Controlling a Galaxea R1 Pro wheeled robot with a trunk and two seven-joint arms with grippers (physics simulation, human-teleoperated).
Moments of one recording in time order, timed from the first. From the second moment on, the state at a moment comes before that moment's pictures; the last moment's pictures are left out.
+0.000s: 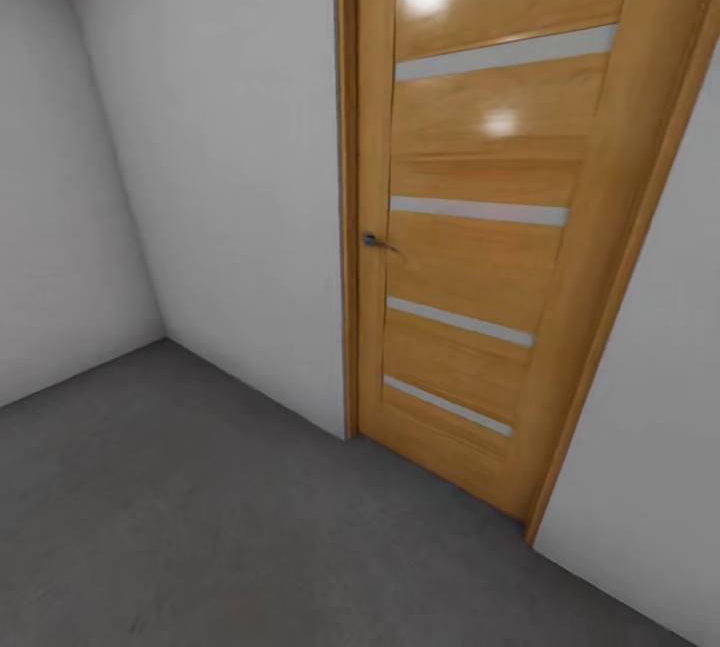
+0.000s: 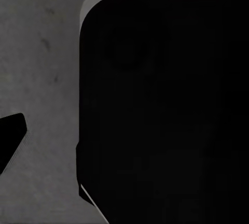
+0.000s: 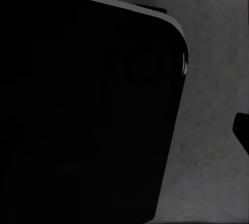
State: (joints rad) left arm 0.00 0.01 0.01 -0.05 0.06 -0.01 0.00; right arm 0.00 0.00 -0.01 0.01 0.17 -0.14 -0.01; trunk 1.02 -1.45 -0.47
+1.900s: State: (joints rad) left arm 0.00 0.00 0.01 -0.05 0.06 -0.07 -0.01; right arm 0.00 0.00 0.00 0.01 0.18 -0.14 -0.01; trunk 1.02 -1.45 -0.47
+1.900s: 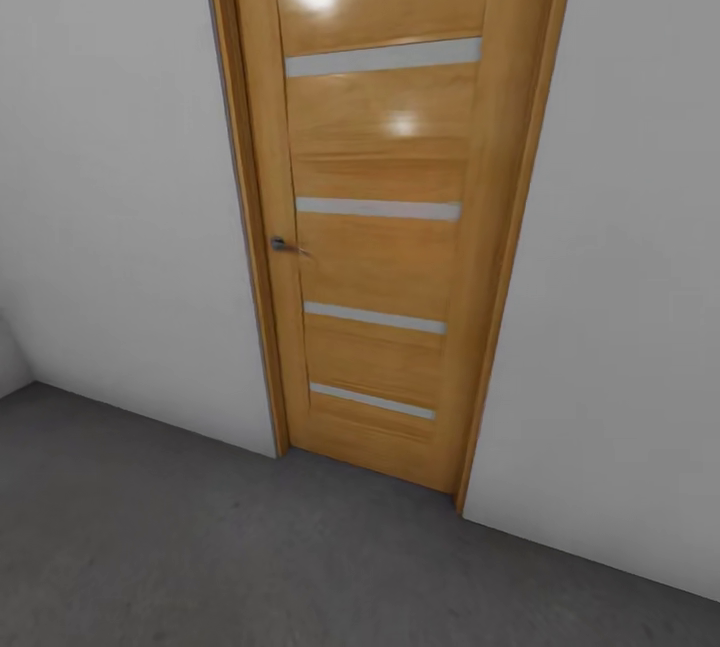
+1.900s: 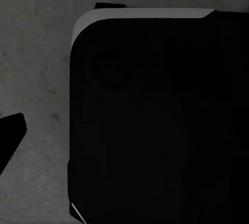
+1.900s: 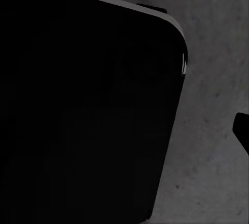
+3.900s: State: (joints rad) left arm 0.00 0.00 0.00 -0.05 0.05 -0.07 -0.01; right arm 0.00 0.00 0.01 0.01 0.18 -0.15 -0.01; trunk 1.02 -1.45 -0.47
